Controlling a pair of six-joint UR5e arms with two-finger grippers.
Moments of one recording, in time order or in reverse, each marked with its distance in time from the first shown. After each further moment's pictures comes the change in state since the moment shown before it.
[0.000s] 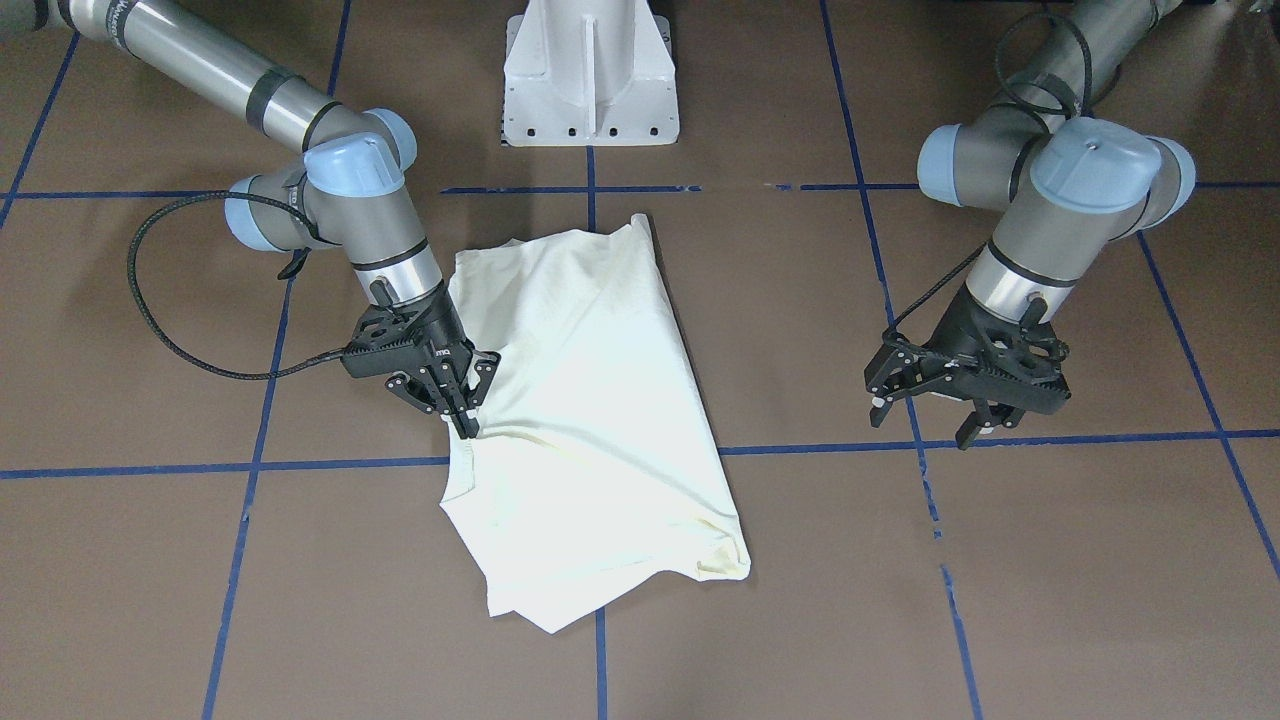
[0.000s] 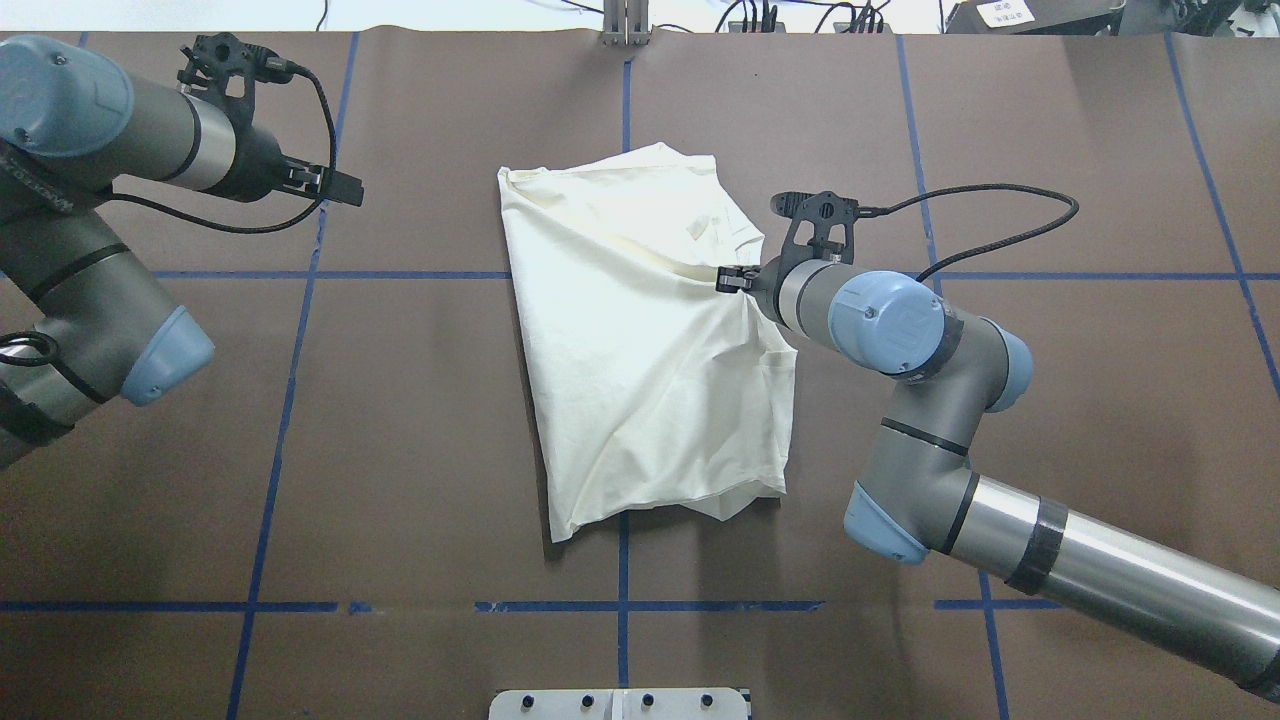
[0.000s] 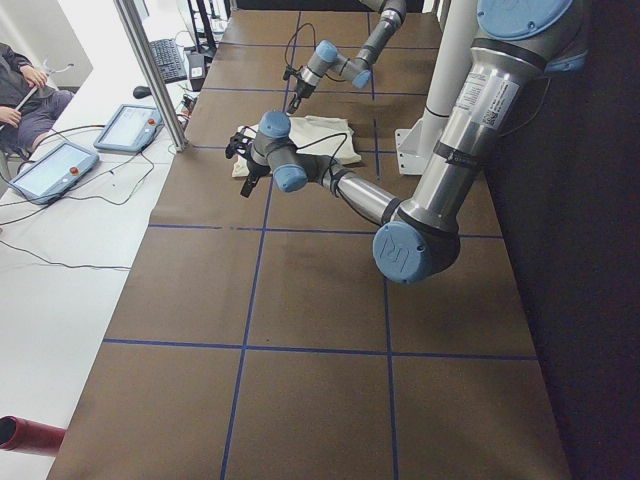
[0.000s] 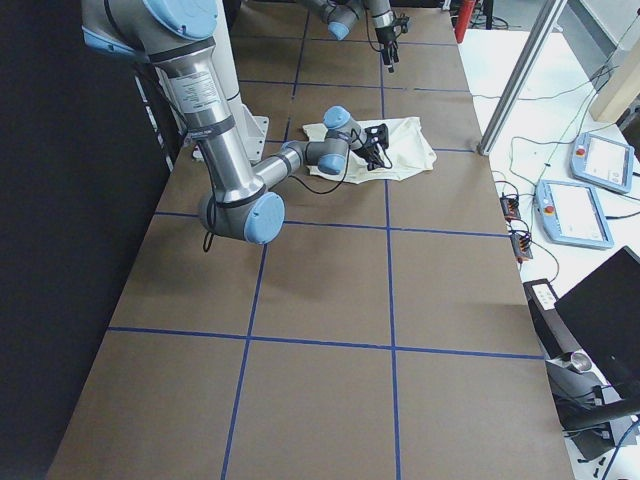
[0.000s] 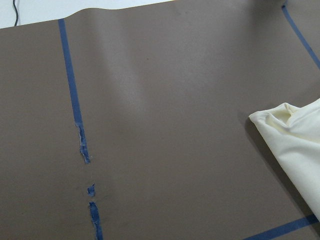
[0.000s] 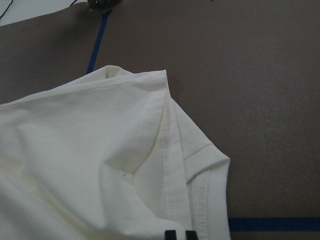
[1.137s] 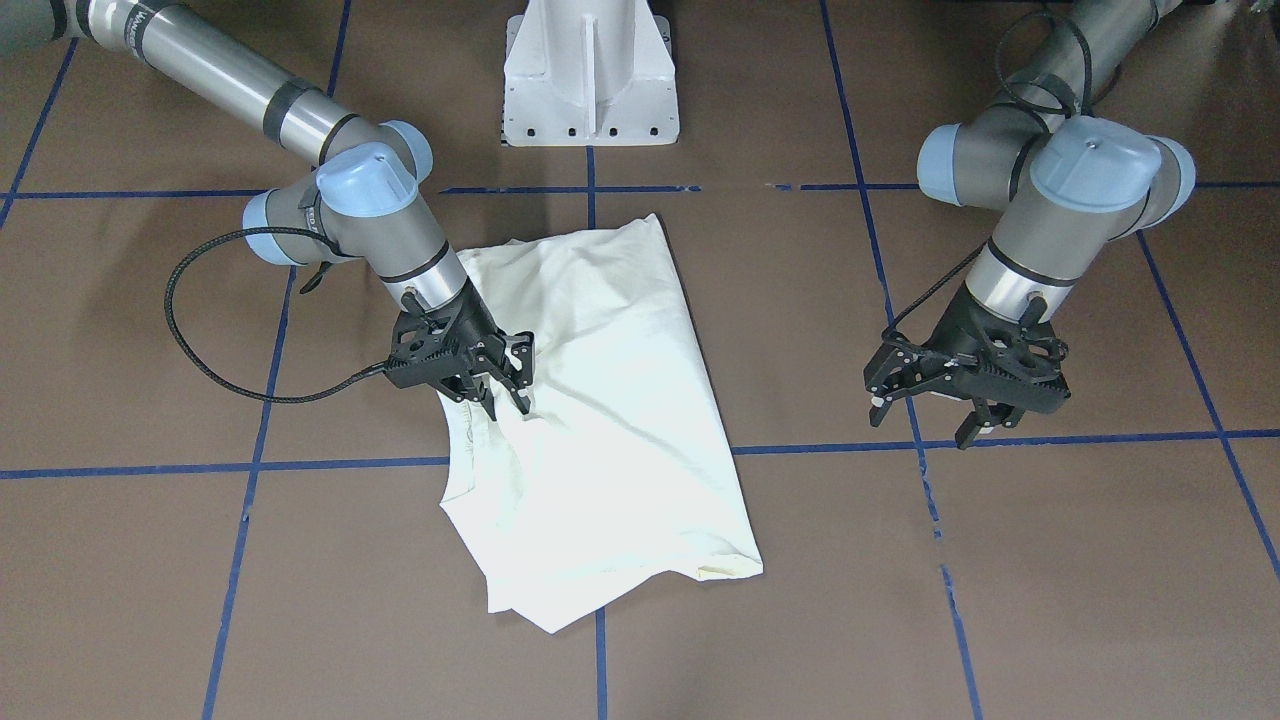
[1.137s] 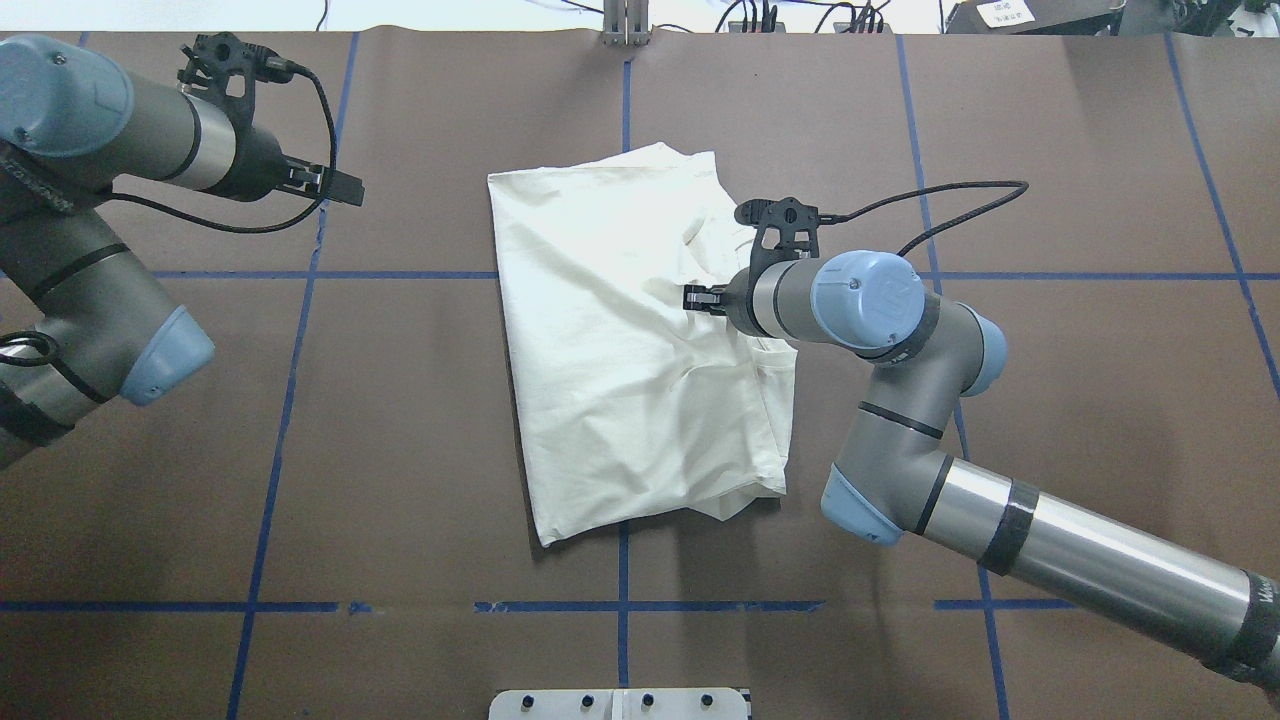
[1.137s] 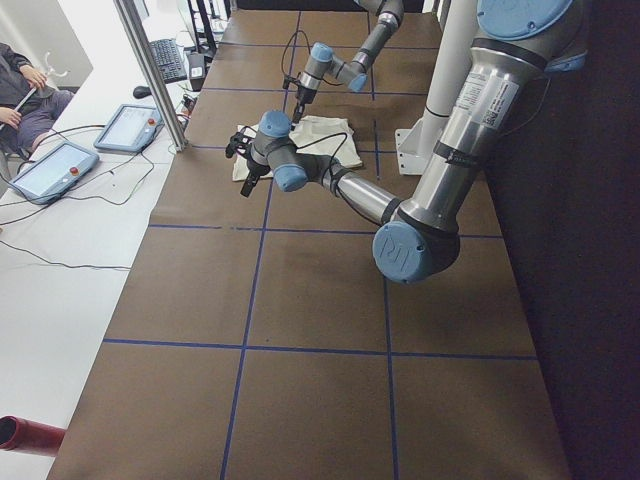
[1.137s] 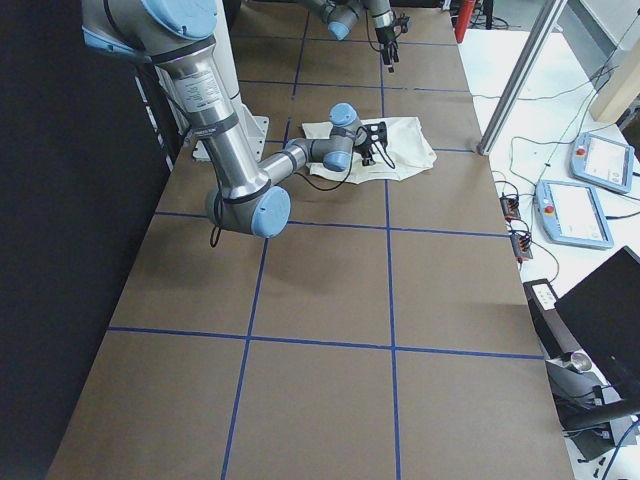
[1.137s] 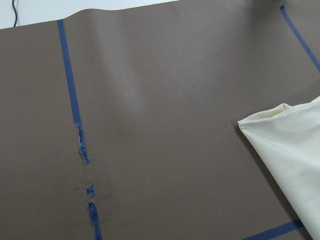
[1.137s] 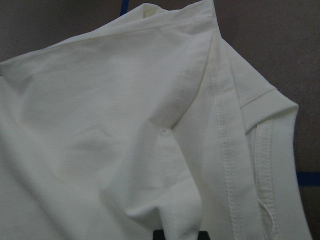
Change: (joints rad) left arm 0.000 0.000 -0.001 0.000 0.000 0.003; right arm 0.018 0.055 -0.078 0.073 0.219 0.008
